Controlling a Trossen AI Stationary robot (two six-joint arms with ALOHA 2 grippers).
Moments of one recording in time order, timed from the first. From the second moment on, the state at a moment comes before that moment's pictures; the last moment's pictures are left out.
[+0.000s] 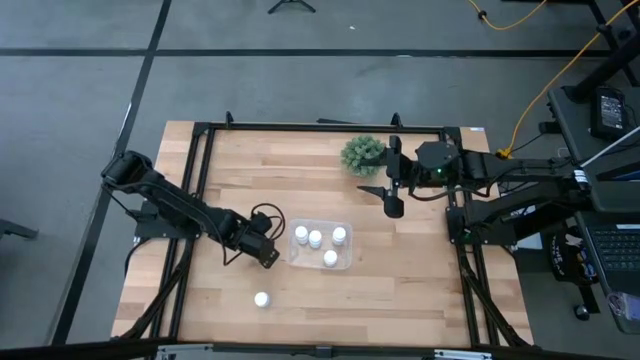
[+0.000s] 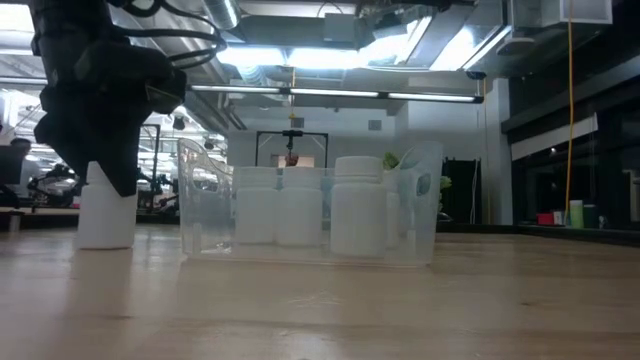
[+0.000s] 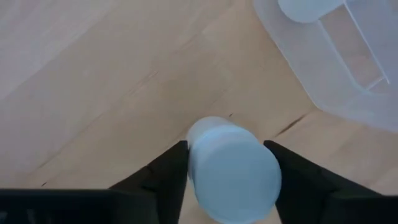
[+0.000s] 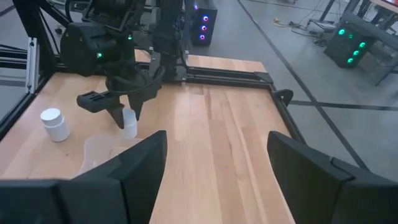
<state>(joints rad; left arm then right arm) -0.40 1.45 0.81 -0.65 -0.21 -1.29 0.01 1.12 1.11 -0.33 0.13 -0.11</state>
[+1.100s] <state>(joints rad) -0.31 1.45 1.28 -0.94 -0.21 -0.91 0.01 1.12 1.11 -0.34 0.13 -0.12</state>
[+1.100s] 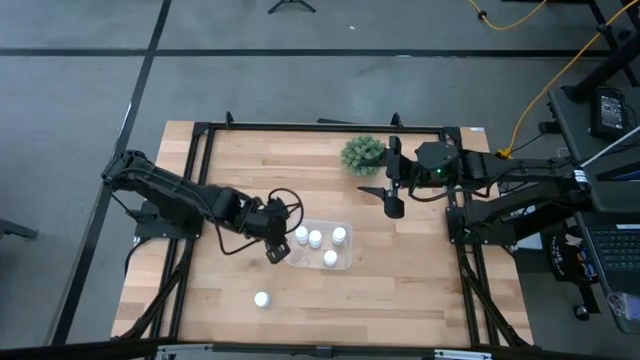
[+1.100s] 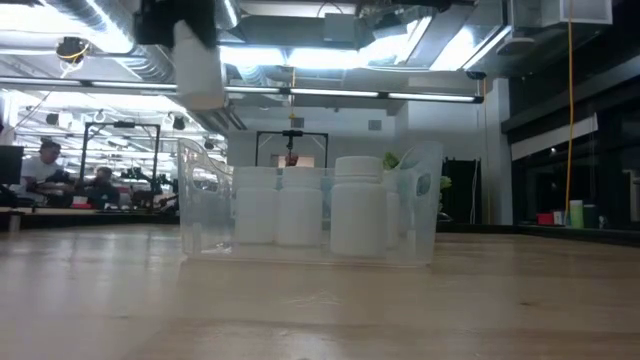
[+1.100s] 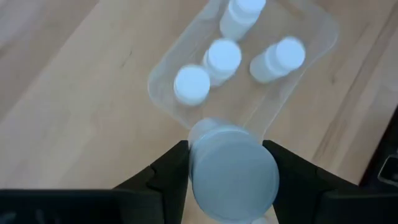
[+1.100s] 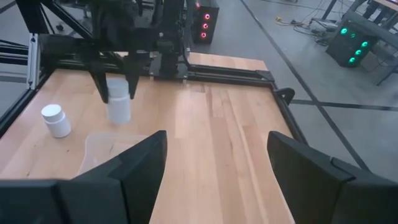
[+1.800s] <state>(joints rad) -0.19 1.65 1.29 -0.70 0.05 -0.67 0.03 1.12 1.11 -0.44 0.11 -0.11</state>
